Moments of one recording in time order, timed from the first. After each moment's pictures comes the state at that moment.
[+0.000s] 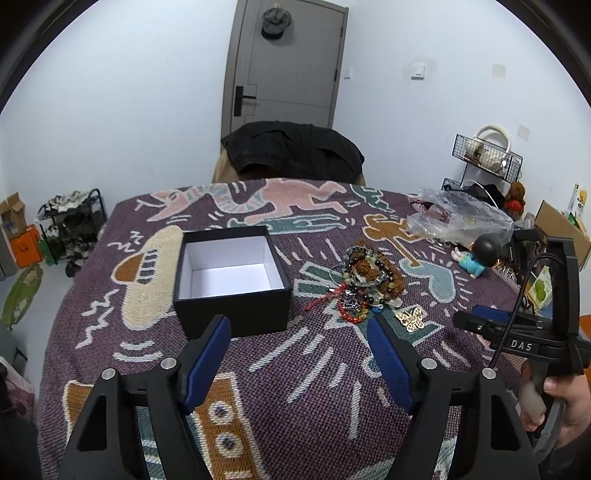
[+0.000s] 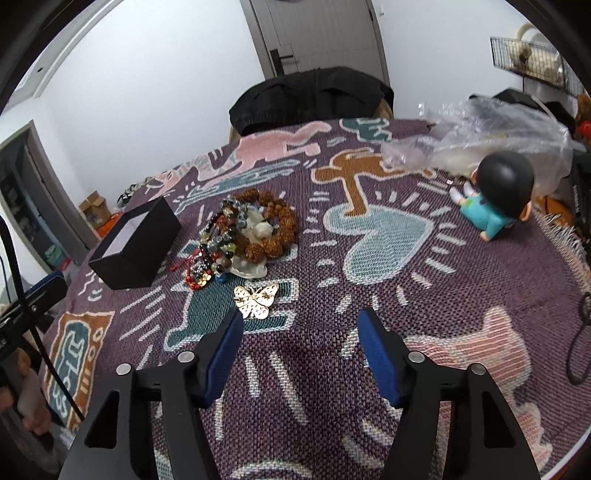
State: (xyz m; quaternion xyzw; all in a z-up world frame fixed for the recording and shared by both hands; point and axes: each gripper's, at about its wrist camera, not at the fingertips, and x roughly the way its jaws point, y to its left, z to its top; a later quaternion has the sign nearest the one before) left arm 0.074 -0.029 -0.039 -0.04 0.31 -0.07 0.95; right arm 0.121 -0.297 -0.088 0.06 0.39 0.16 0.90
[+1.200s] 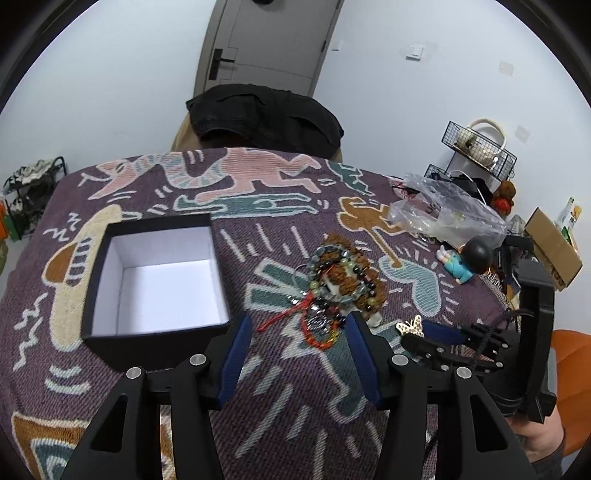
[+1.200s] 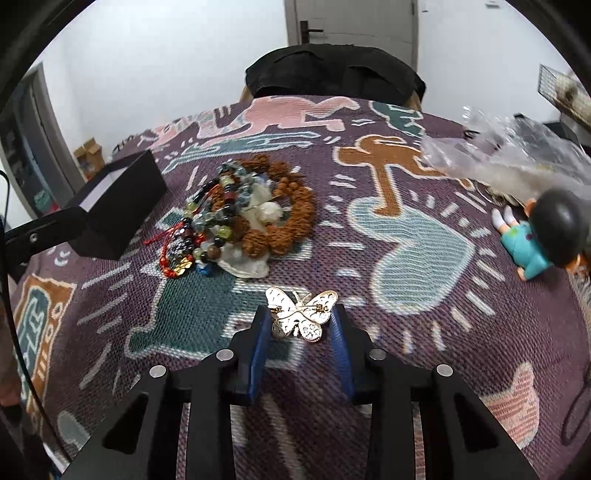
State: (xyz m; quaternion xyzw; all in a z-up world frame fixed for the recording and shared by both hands) left arm 0.145 -0.048 -0.051 -0.09 0.37 -0.13 0.92; right arm 0.160 -0.264 -0.106 -0.03 0.42 0.17 0.89
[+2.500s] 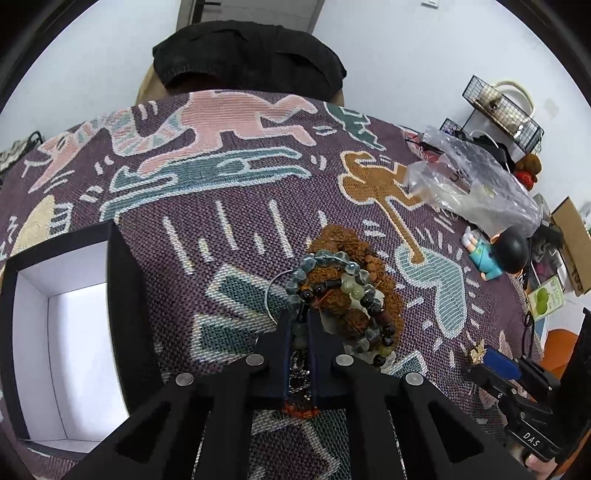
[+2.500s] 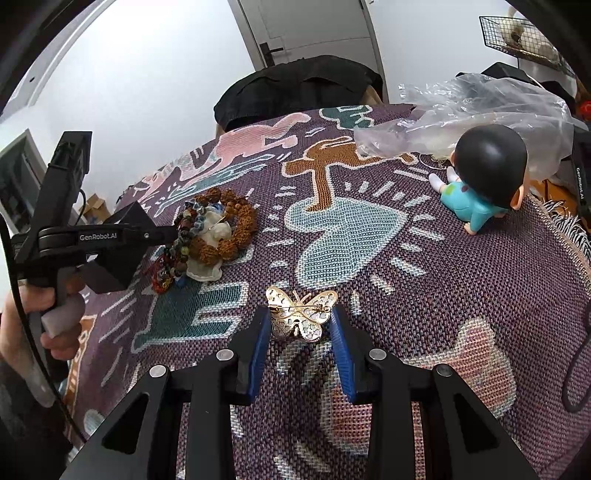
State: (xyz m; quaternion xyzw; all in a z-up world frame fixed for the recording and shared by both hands) left arm 0.237 -0.083 -0.081 -0.08 0.48 -0.14 0.86; right arm 0.146 -0.333 -0.102 0.07 0.40 0.17 0.90
